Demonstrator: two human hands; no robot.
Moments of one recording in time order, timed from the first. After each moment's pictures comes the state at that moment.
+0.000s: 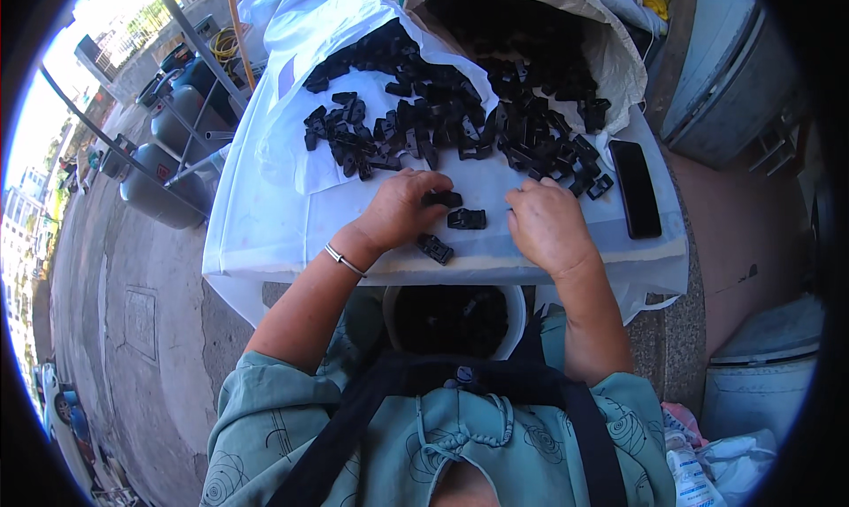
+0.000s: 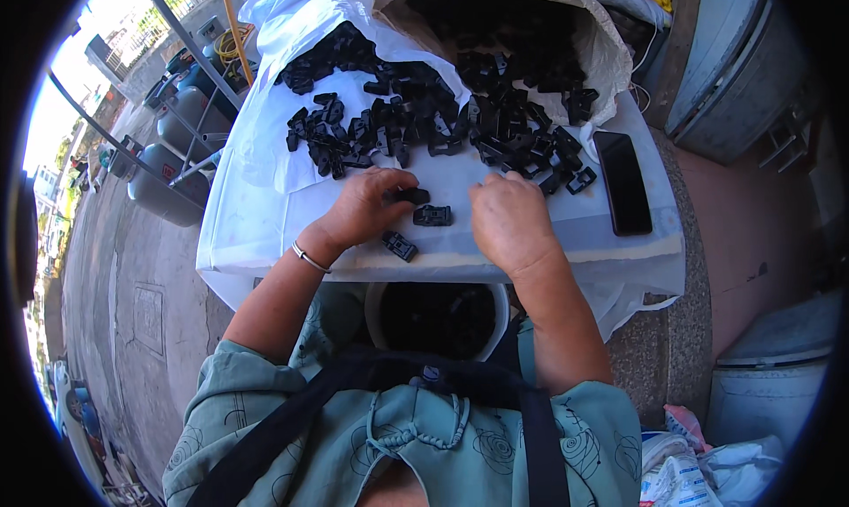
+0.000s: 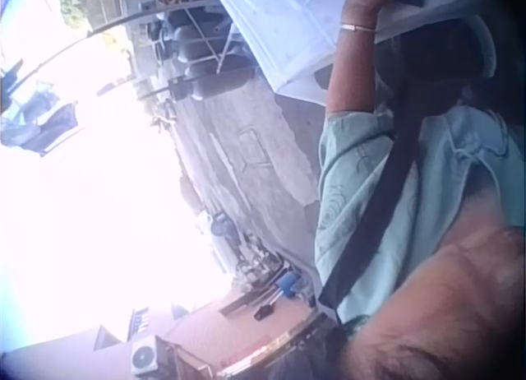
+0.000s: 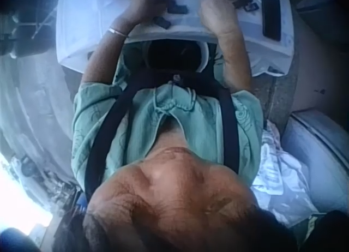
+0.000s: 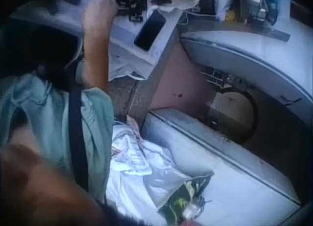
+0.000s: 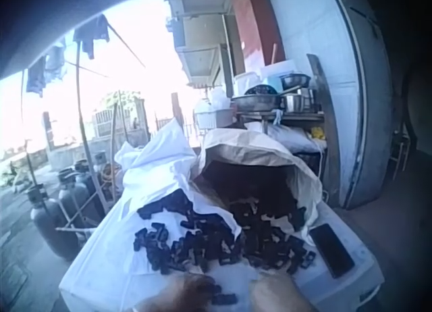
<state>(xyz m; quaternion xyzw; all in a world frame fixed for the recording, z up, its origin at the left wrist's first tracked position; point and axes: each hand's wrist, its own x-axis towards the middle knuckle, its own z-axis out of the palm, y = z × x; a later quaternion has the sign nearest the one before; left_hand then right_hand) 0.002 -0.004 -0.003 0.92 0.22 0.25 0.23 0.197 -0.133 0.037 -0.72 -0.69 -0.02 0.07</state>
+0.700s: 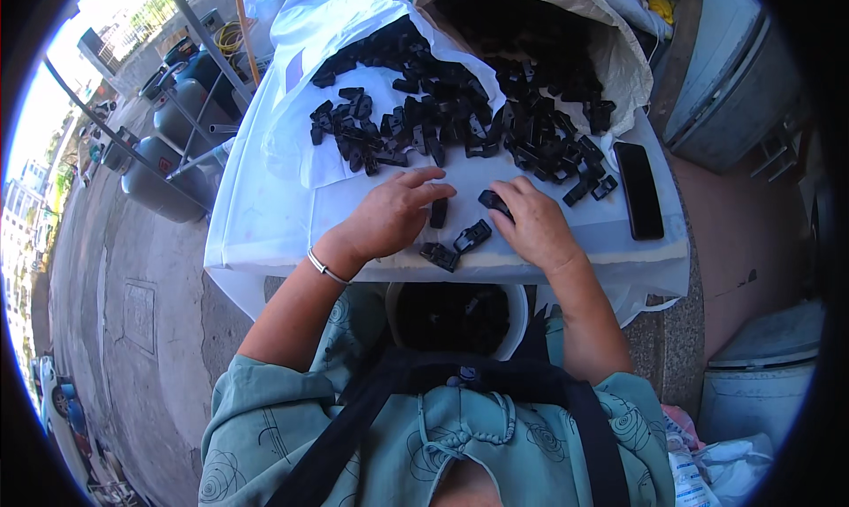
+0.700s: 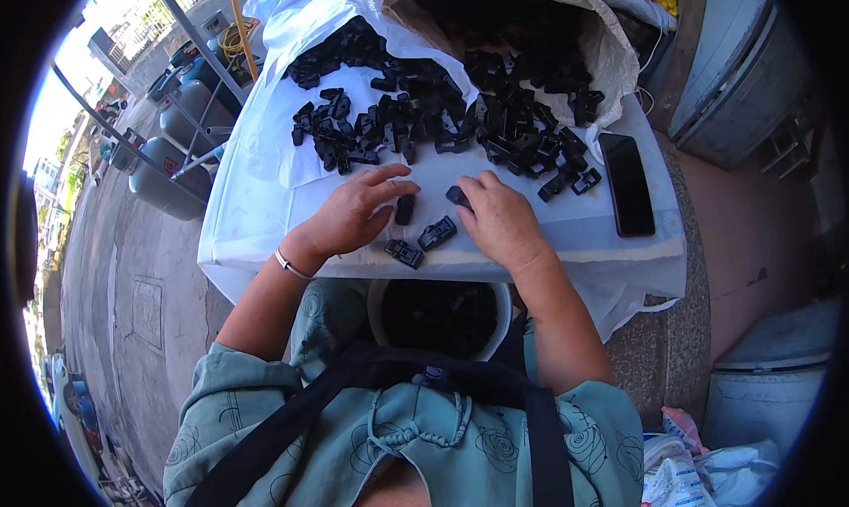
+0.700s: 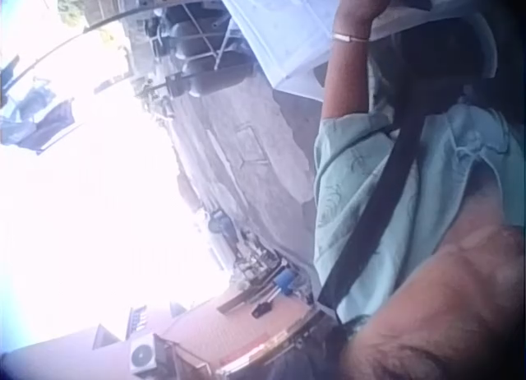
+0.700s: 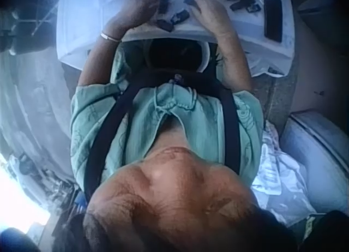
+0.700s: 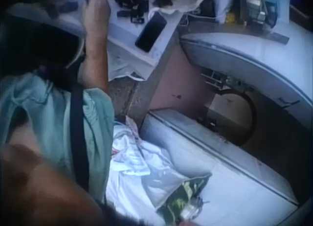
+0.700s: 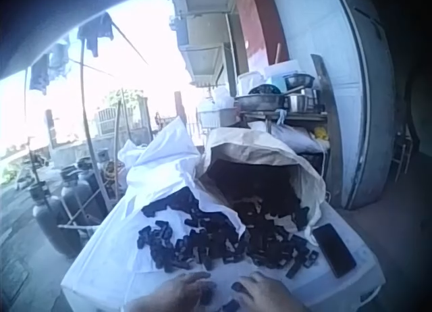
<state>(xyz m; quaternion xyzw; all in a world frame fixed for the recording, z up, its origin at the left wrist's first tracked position) -0.020 -0.011 0.014 0.94 0.17 0.28 0.14 0.194 -0.126 0.008 -0.68 -0.69 0.08 0.23</state>
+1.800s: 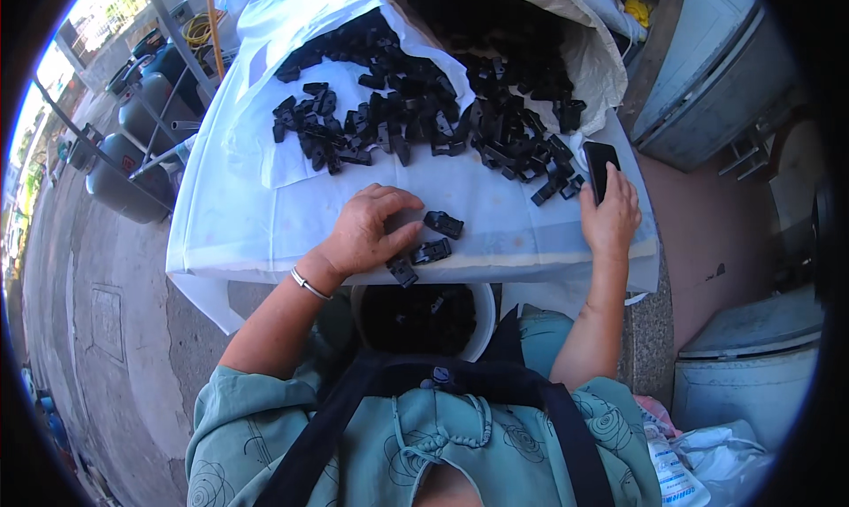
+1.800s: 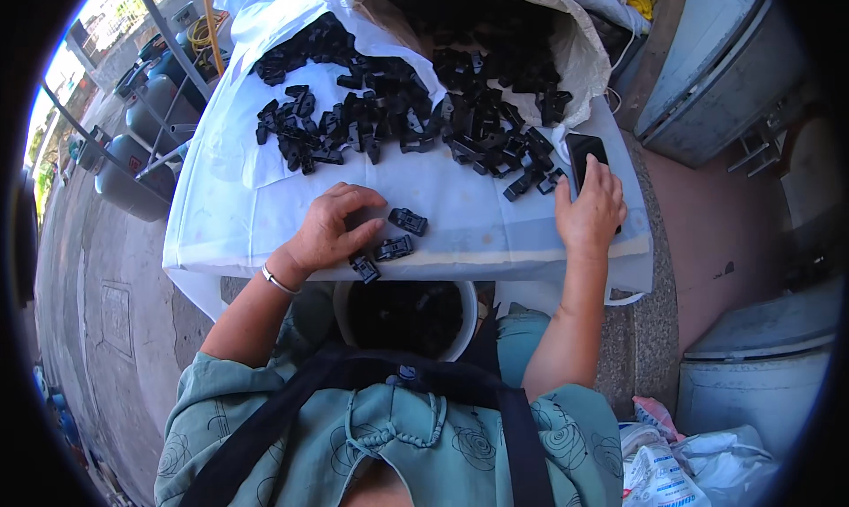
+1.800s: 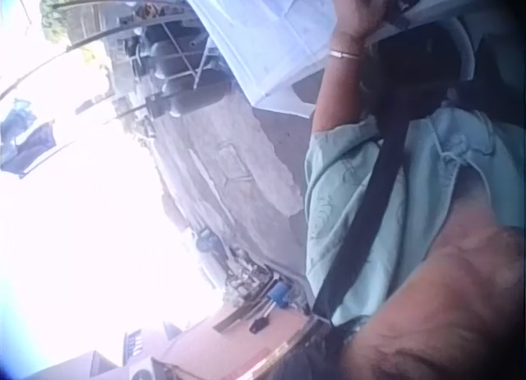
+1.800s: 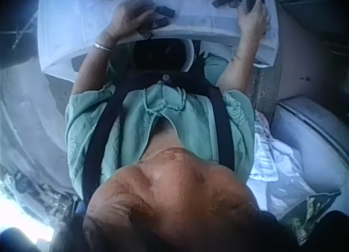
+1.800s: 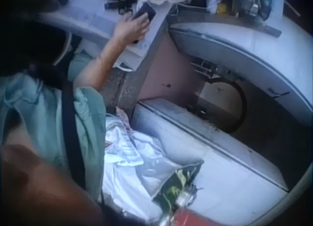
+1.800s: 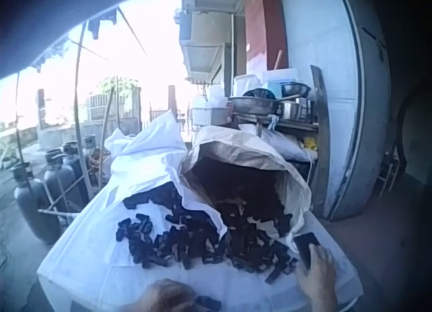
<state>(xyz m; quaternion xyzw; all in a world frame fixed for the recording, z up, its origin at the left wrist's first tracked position) -0.009 -0.027 -0.007 0.89 0.19 0.29 0.30 0.311 -0.175 0.001 -0.89 -0.38 -0.21 0.13</state>
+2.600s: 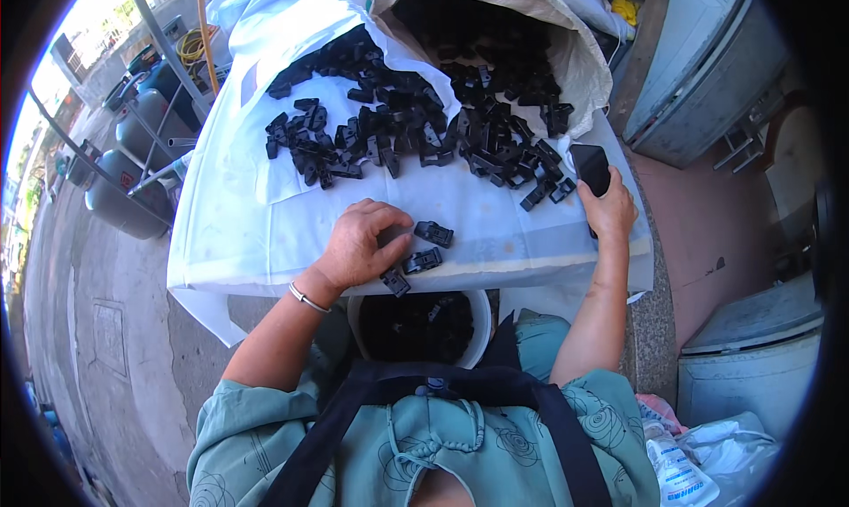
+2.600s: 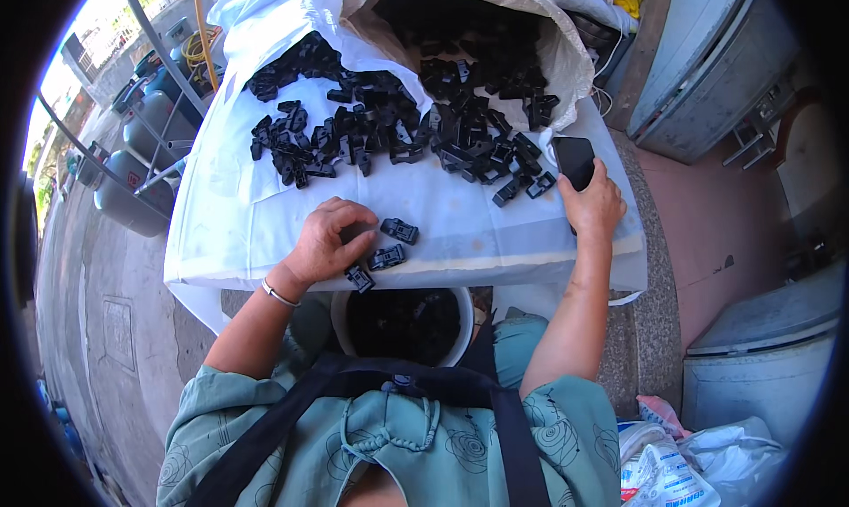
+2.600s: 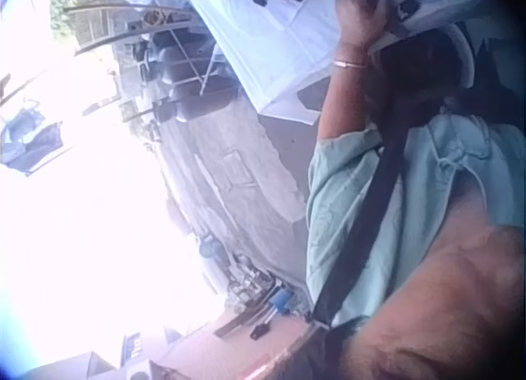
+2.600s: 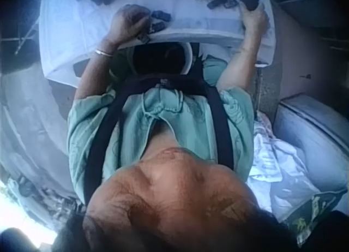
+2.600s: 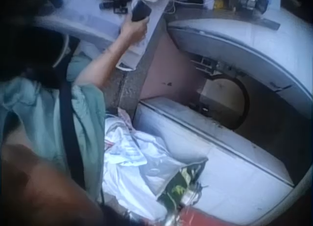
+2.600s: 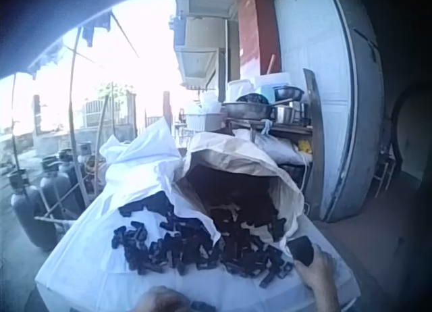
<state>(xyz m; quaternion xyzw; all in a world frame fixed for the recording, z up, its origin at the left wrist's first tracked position) -0.008 -0.031 -0.008 0.90 0.18 0.30 0.26 0.349 -0.163 0.007 -0.93 -0.31 -0.08 0.15</state>
